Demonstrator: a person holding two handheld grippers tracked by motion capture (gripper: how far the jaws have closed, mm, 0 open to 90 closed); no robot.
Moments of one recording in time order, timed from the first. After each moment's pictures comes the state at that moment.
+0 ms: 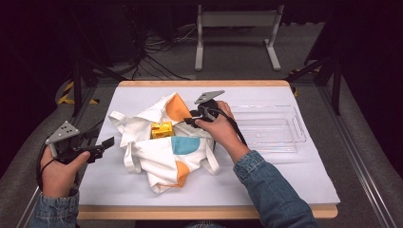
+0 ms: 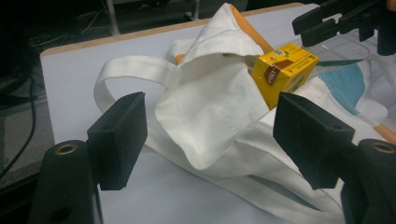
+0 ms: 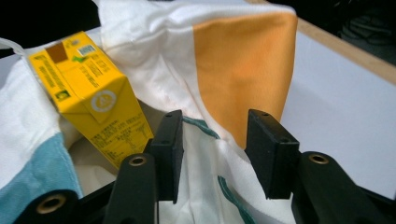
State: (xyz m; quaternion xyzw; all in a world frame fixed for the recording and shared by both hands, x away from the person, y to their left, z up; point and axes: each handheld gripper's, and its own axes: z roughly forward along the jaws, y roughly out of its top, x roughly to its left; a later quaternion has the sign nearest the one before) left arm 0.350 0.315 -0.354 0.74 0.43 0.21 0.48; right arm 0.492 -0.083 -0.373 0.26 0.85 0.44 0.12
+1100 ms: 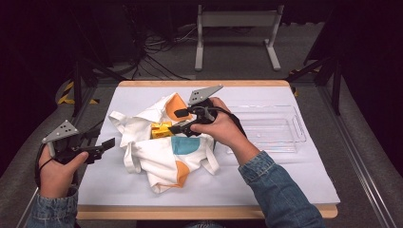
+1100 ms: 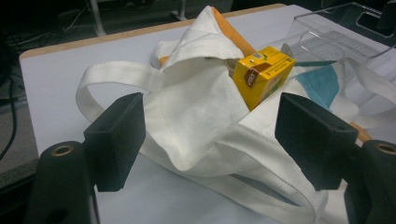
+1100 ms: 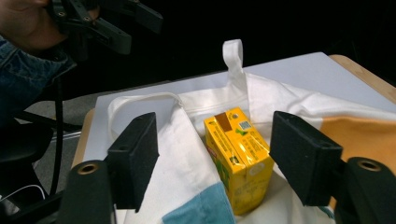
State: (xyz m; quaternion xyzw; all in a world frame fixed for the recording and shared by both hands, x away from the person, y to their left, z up) left arm 0.346 0.314 -0.345 0.75 0.41 0.18 0.49; right arm 0.451 -0.064 -0.318 0.12 0.85 0.52 0.03
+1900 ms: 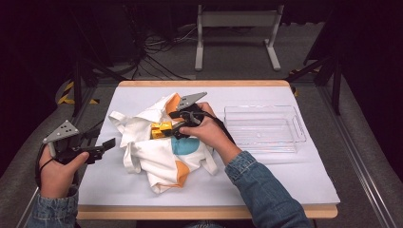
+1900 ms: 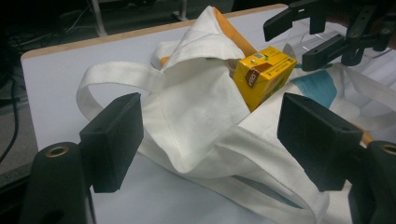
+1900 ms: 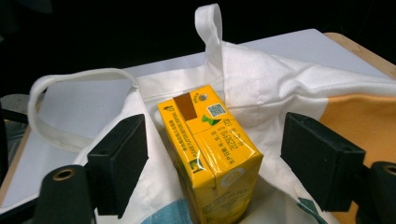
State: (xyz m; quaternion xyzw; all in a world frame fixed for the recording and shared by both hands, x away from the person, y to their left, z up) left arm 0.346 0.313 -0.346 0.75 0.41 0.19 0.49; right arm 0.479 -0.031 -0.368 0.14 0.86 0.50 0.05
